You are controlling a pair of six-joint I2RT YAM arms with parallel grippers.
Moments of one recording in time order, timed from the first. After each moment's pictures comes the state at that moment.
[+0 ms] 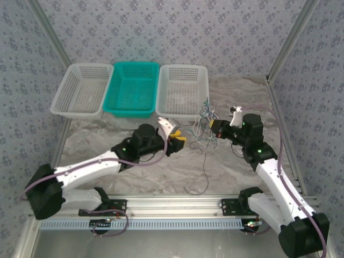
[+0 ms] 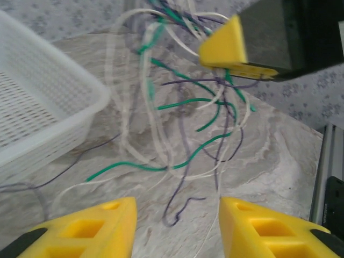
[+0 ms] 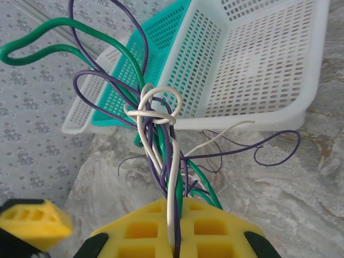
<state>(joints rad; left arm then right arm) -0.96 1.25 0.77 0.18 0.12 -0.20 0.25 0.87 0.68 -0.19 -0.46 0.59</state>
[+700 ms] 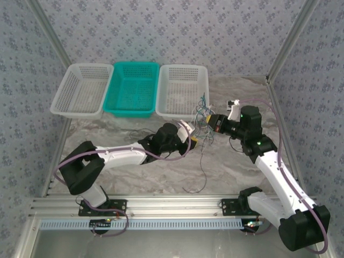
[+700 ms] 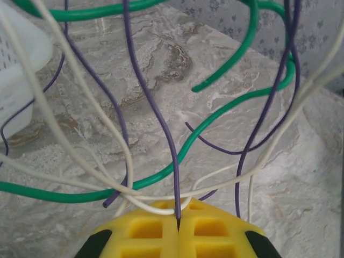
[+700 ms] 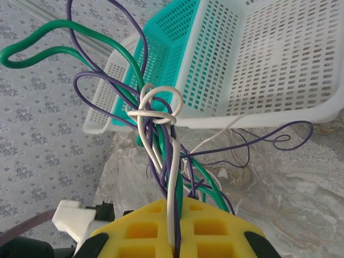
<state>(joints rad) -0.98 1.61 0.88 0.30 0.19 -0.19 0.27 0.95 0.80 -0.26 -0.49 0.67</state>
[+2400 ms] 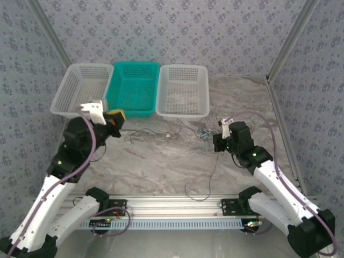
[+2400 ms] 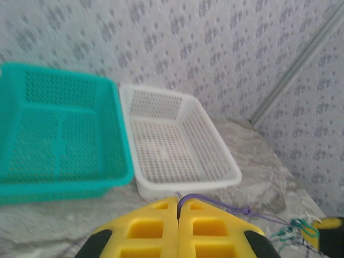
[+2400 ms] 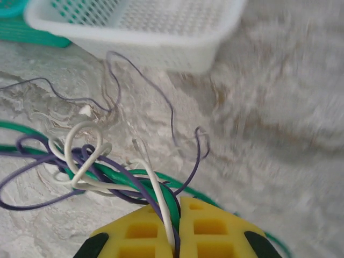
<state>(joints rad) -0.46 0.71 1.02 -0.48 0.00 -0.39 0.44 0.84 0.67 -0.47 -0.02 0.14</state>
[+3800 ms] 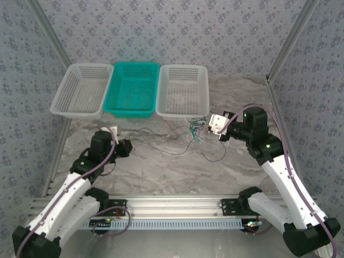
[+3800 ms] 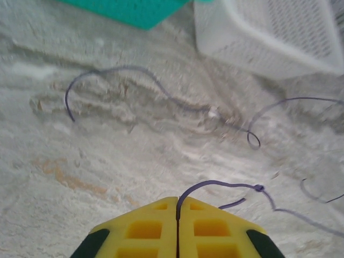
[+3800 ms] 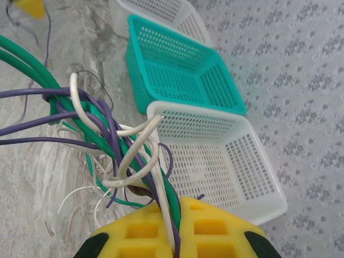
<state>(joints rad) -0.43 0.71 0.51 -0.45 0.11 -0.60 0.35 0.89 0.98 -0.51 -0.50 -0.93</state>
